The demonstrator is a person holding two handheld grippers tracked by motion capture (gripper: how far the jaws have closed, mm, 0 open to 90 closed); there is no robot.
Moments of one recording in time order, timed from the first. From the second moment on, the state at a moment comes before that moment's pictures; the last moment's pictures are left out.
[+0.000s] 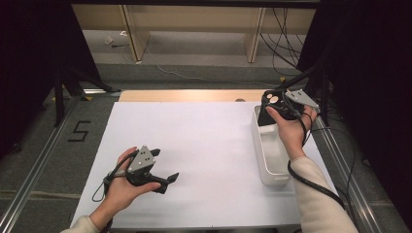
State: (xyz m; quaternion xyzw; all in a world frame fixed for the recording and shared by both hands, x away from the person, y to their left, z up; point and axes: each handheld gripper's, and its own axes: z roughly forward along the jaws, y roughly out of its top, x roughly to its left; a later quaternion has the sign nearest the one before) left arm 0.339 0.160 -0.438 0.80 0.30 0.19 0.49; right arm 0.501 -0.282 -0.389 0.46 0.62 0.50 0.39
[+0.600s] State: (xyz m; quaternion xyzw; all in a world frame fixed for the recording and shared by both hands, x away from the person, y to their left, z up) left arm 0.339 0.160 -0.437 0.80 0.30 0.19 0.49; right arm 0.509 -0.281 -0.394 0.46 0.63 0.49 0.38
